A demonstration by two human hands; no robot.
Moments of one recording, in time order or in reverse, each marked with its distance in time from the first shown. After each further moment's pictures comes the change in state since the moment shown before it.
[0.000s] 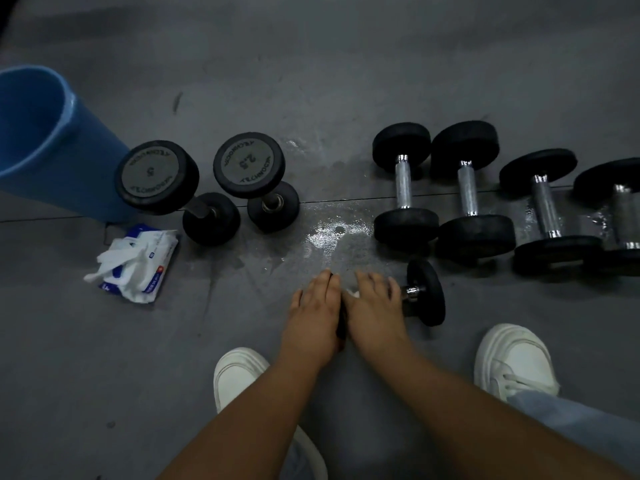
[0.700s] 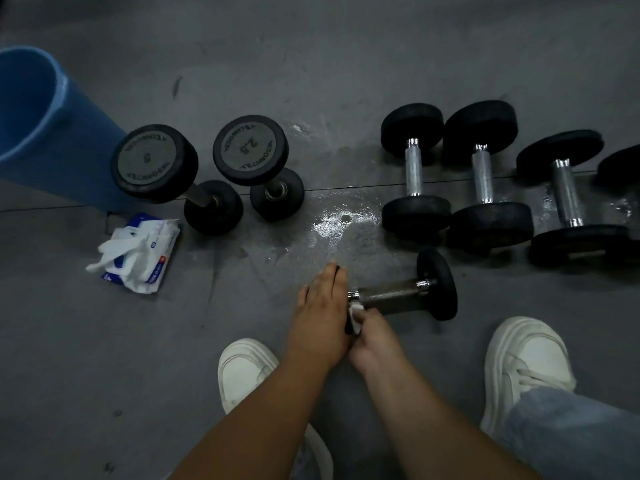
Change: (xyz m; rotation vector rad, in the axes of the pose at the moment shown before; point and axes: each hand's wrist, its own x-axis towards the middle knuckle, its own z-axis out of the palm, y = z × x) left_hand -0.005 0.006 0.006 -0.060 0.068 -0.016; right_hand 0.000 -0.031 0.030 2.143 -0.181 1.079
